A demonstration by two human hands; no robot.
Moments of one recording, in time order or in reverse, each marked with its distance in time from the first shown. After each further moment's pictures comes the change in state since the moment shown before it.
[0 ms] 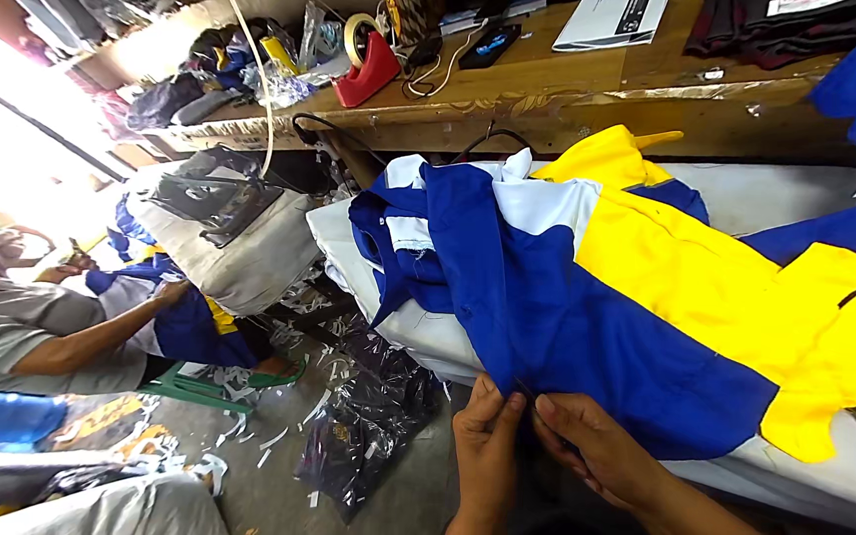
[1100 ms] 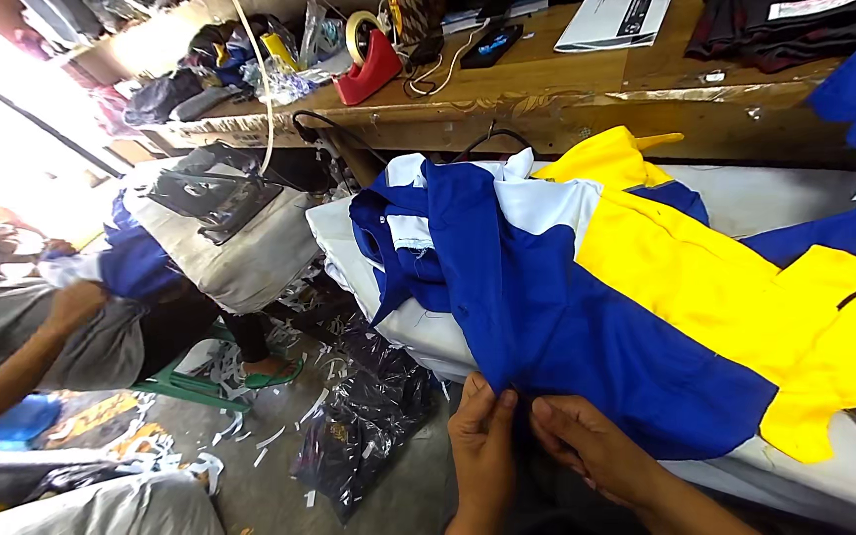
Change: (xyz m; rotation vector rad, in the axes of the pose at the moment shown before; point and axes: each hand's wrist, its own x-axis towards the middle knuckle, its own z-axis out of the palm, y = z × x) left_hand 0.001 -0.003 -0.003 0.088 0.030 0.100; right_hand 0.001 0.003 -0.005 -0.085 -0.052 -0.001
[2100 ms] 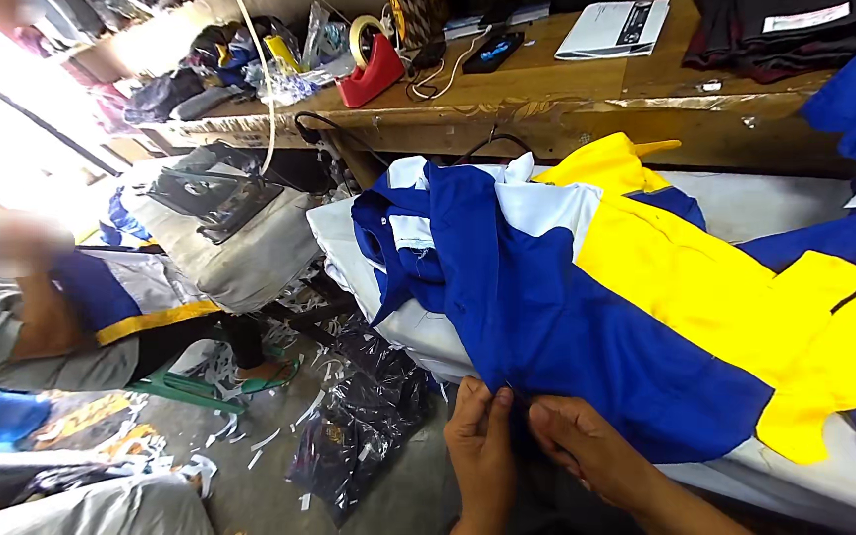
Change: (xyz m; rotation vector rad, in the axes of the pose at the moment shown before) left_hand -0.002 0.003 0.005 0.095 0.100 0.041; right_hand 0.000 0.001 0.004 -0.053 0.042 -0.049
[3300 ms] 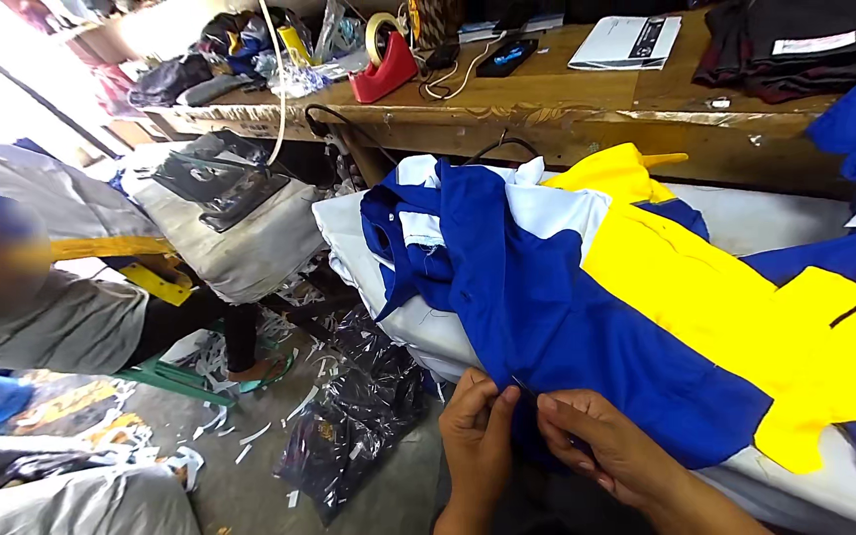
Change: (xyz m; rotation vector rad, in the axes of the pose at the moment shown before) left_hand 0.013 0.005 -0.009 0.017 -0.094 0.090; right_hand 0.003 -0.025 -0.002 0.168 -0.010 0.192
